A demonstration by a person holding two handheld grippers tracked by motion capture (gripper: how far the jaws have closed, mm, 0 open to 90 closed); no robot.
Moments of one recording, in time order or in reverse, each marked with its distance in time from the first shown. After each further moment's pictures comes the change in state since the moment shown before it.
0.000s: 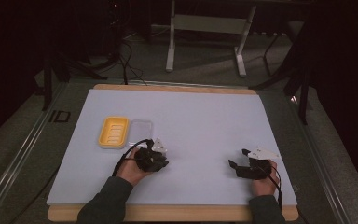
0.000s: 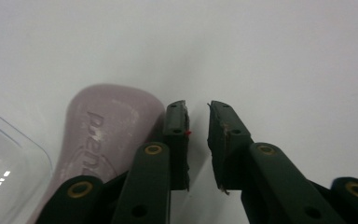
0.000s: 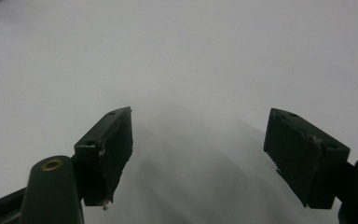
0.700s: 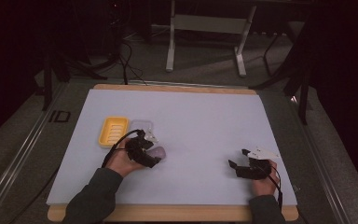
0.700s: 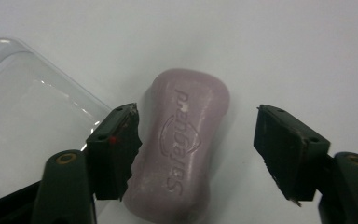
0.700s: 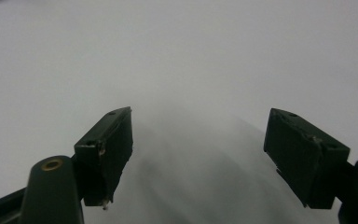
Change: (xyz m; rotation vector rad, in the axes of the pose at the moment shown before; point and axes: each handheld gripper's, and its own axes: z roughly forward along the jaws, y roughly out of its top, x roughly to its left) left arm 0.028 0.004 -0.021 0.093 0.073 -0.020; right arm 0.000 0.000 0.000 0.004 0.002 -0.001
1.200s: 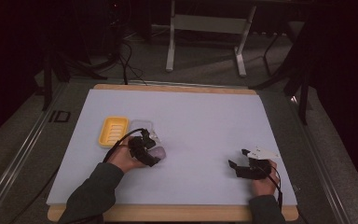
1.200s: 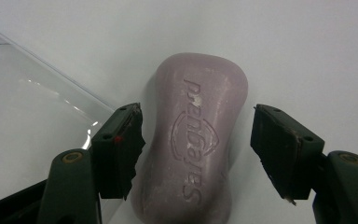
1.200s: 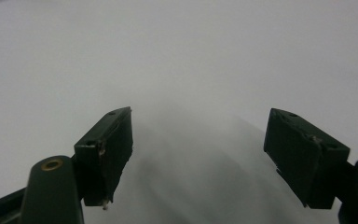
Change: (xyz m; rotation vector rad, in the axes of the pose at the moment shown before) left arm 0.008 0.007 0.014 0.087 -0.023 0.059; right arm 0.000 0.000 0.000 0.003 0.000 -0.002
